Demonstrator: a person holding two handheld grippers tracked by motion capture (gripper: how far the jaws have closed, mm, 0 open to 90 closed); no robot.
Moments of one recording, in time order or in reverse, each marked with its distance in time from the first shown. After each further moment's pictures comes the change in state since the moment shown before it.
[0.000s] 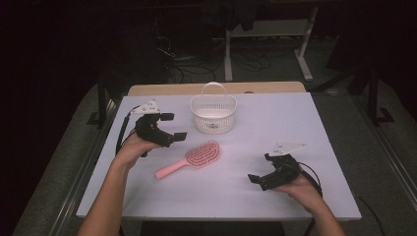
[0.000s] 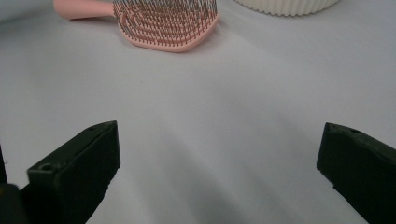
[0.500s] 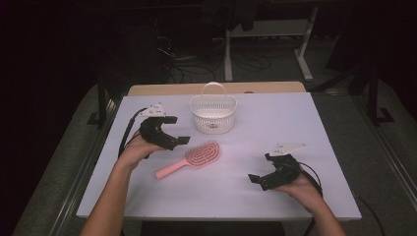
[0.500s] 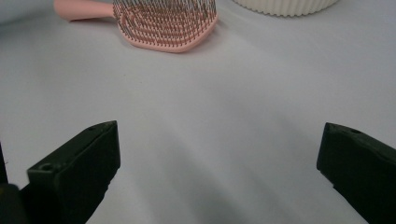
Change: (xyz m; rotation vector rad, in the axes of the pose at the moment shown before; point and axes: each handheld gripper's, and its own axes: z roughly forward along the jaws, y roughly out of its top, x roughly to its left) left arm -0.003 -0.005 0.011 0.063 0.005 0.019; right arm 0.000 0.000 -0.001 -0.003 0.001 0.003
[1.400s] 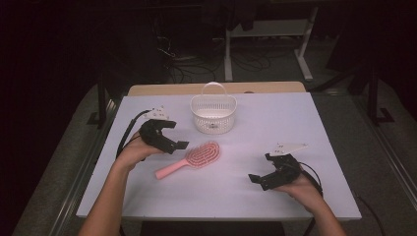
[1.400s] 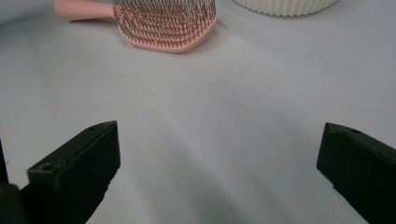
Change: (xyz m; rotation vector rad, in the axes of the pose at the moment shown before) left arm -0.002 -0.003 0.000 0.131 0.017 0.015; right arm 0.000 0.000 -0.001 0.000 0.000 0.002
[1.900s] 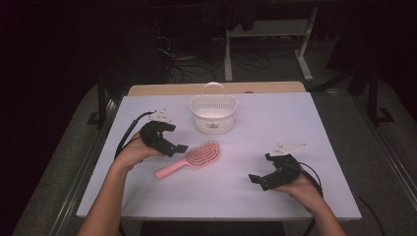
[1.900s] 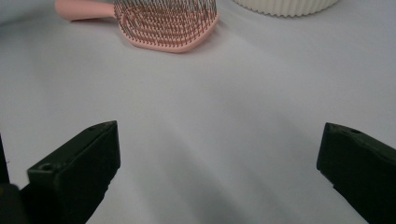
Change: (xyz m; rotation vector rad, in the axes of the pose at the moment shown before) left arm -0.004 -0.002 0.003 0.097 0.001 0.020; right arm 0.000 0.000 0.000 0.001 0.003 -0.001
